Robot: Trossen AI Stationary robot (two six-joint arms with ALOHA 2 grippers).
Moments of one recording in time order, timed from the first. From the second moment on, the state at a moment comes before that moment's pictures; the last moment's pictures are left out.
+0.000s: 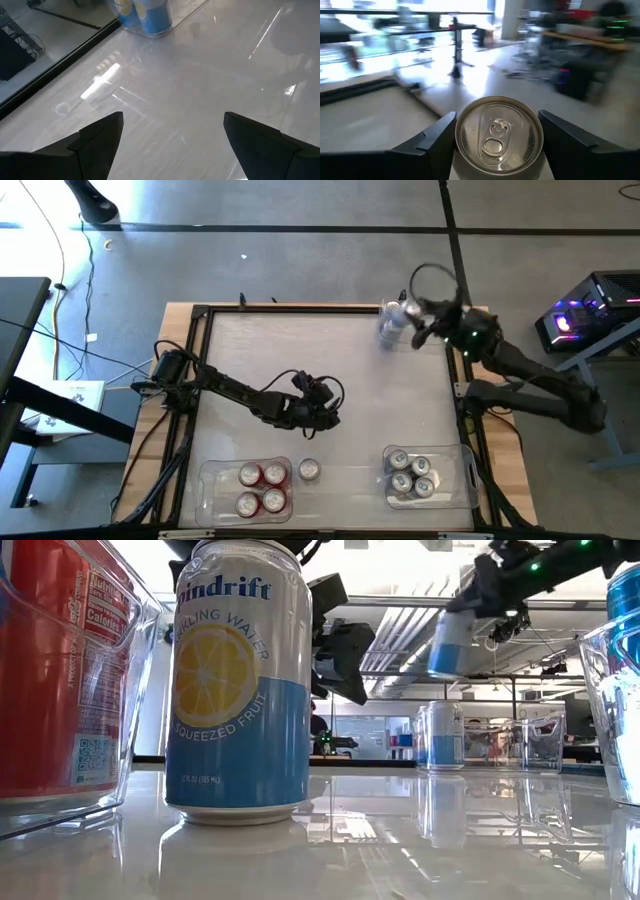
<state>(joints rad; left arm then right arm) -0.22 1.91 1.16 -0.04 -0.86 -0.39 -0.55 0.67 0.60 -0.05 0.25 -0.06</state>
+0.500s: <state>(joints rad) -0.22 1.91 1.16 -0.03 -0.85 -0.39 -0.98 0.98 0.50 0.08 0.06 0.03</state>
